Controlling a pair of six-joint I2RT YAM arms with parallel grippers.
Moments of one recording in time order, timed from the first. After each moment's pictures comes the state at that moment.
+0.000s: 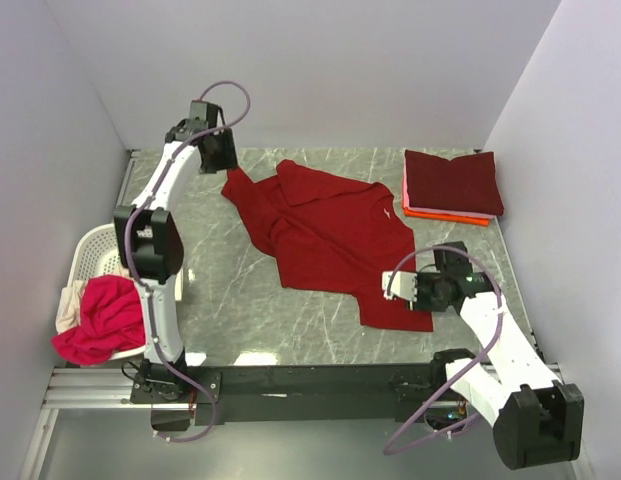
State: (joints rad) left arm -0.14 2.17 2.11 -0.77 -0.06 -0.30; right arm 0.11 0.91 0.57 -0.82 -0.18 -1.40
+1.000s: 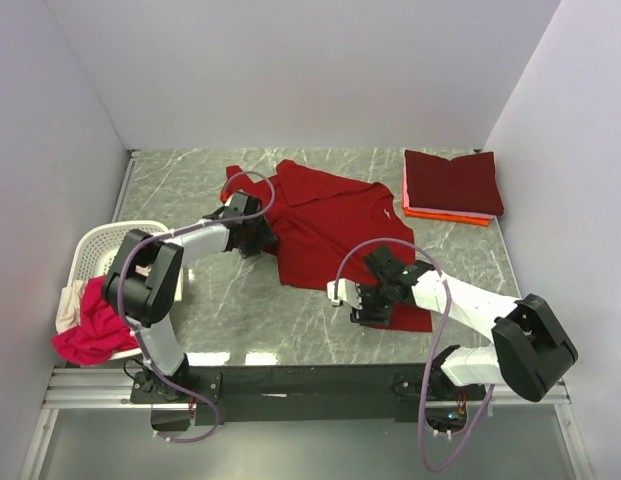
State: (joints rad) left arm -0.41 1.77 1.02 -0.20 -0.02 -0.86; right arm 0.64 1.28 0.65 -0.60 -0.35 -0.91
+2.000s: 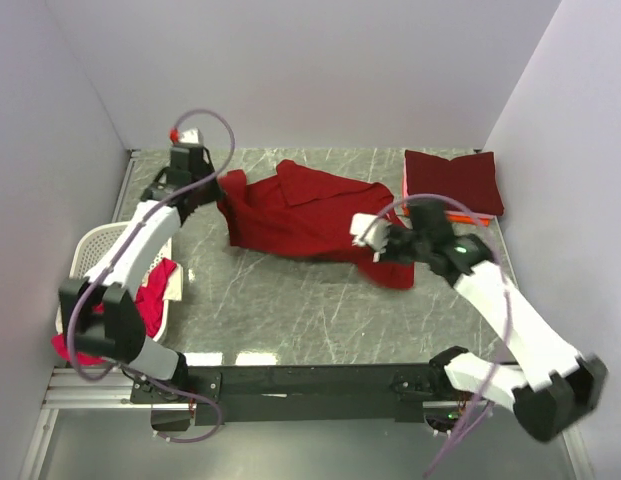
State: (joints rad) left arm -0.21 1.51 1.27 -0.43 -0.12 -0.47; right arm 0.47 1.09 1.02 -0.75 -0.26 -0.91
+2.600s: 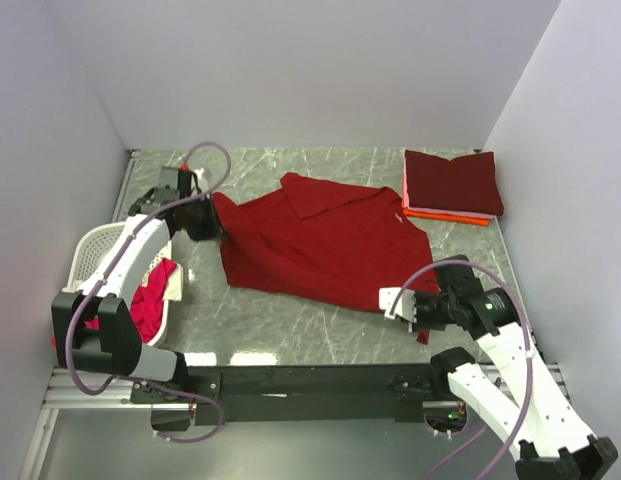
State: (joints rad) left arm -0.12 1.41 1.16 -0.68 0.28 -0.34; right arm 0.32 0.68 0.73 -1.18 -0.36 -1.17
